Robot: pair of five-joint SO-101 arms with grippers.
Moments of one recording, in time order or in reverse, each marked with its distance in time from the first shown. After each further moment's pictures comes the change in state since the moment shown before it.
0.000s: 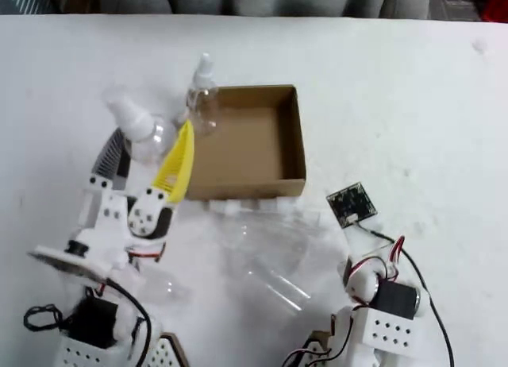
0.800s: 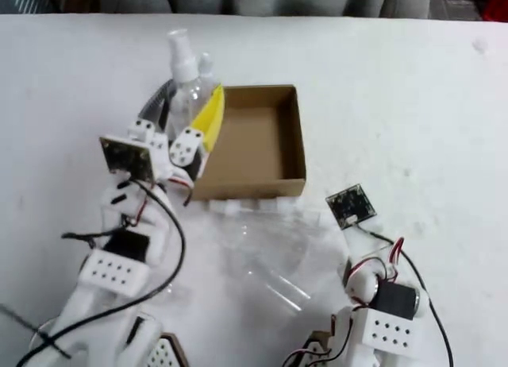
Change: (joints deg) left arm 0.1 49.6 -9.3 -25.6 0.0; right arm 0.0 -0.2 0.9 0.0 0.0
